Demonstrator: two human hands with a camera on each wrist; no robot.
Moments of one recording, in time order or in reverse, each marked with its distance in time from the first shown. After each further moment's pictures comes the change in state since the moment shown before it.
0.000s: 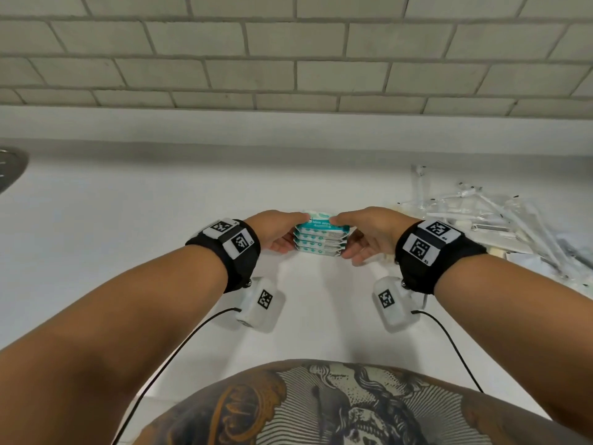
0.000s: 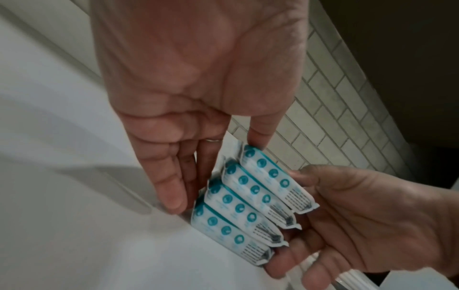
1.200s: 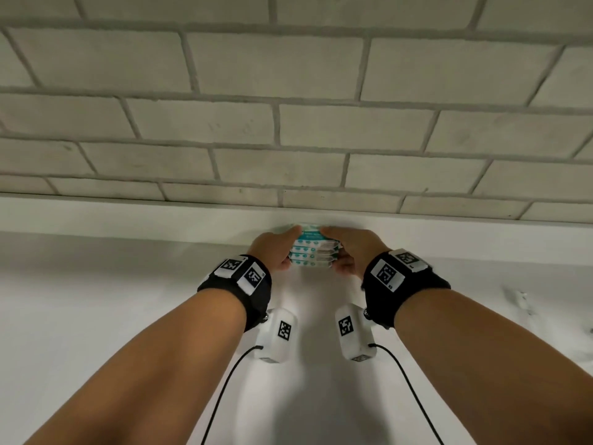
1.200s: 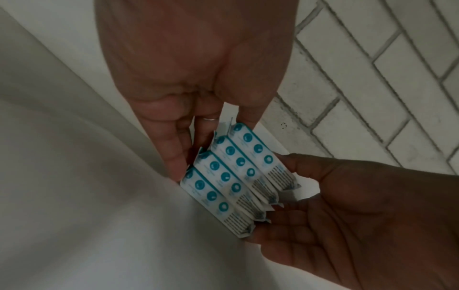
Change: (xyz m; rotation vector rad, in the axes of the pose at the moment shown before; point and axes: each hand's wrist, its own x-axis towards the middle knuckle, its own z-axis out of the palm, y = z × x) left_hand 0.244 0.077 -0.167 -0.241 0.300 0.080; right_hand 0.241 -0.198 -0.011 0.468 0.244 -0.078
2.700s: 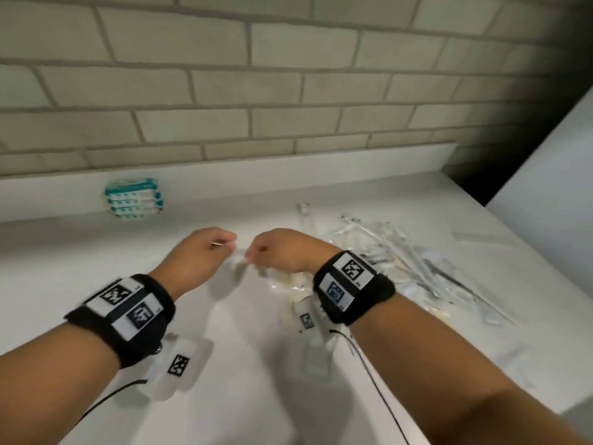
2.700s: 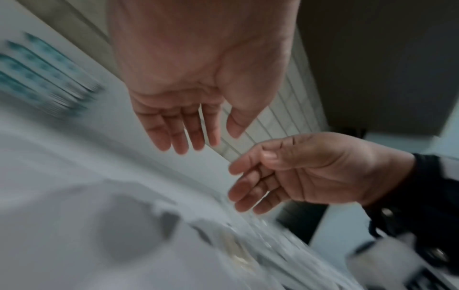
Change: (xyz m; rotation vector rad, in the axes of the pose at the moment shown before) left_hand -0.227 -0.006 0.143 0.455 -0.248 0.531; right_hand -0.208 0.085 -0.193 -1.030 -0.199 -0.382
